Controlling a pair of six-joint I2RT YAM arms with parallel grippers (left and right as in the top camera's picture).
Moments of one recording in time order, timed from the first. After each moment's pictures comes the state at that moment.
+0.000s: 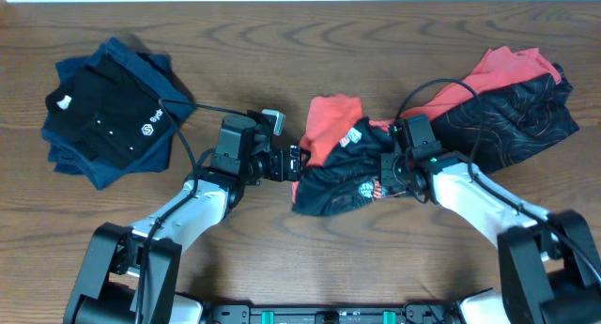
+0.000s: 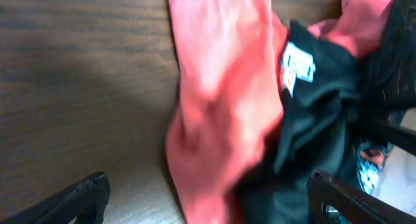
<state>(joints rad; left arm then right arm) -0.32 1.57 0.65 0.12 0.42 -0.27 0.32 1.61 0.77 -0.33 -0.04 0.33</state>
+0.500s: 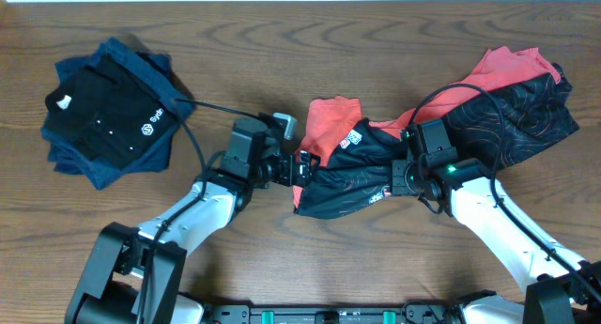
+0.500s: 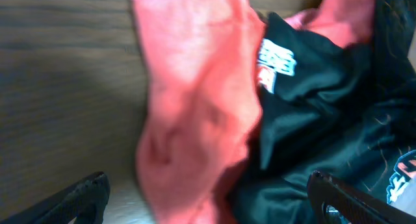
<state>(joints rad) -0.39 1.57 0.65 0.13 0.41 -0.28 0.31 1.43 0.76 -0.53 -0.01 0.33</state>
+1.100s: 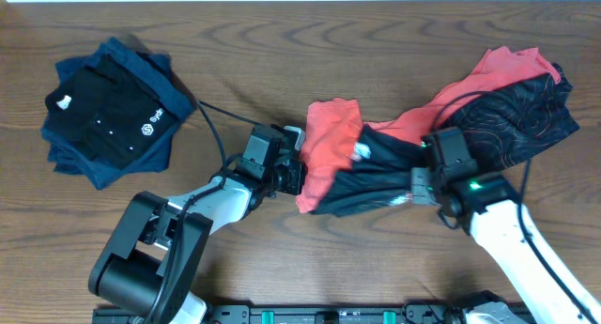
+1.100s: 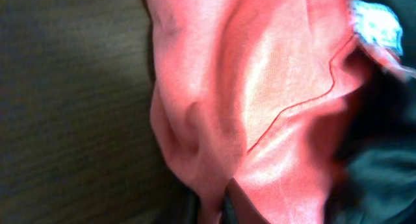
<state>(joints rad) -0.44 1.72 0.66 0.13 0.36 -0.30 0.28 1.21 0.76 -0.77 0.24 0.35</state>
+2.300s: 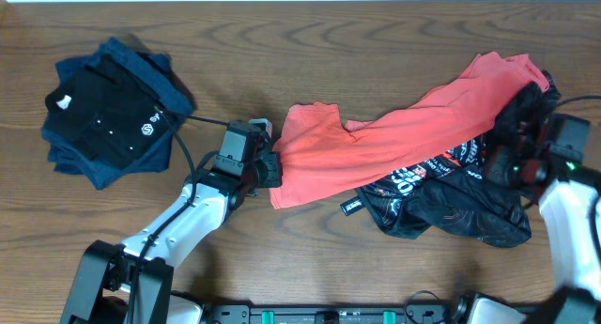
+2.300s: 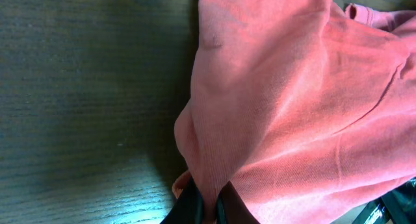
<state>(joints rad) -0.35 1.49 0.67 -0.14 0.20 -0.42 -0.35 1.40 0.85 -0.66 -0.17 0.13</state>
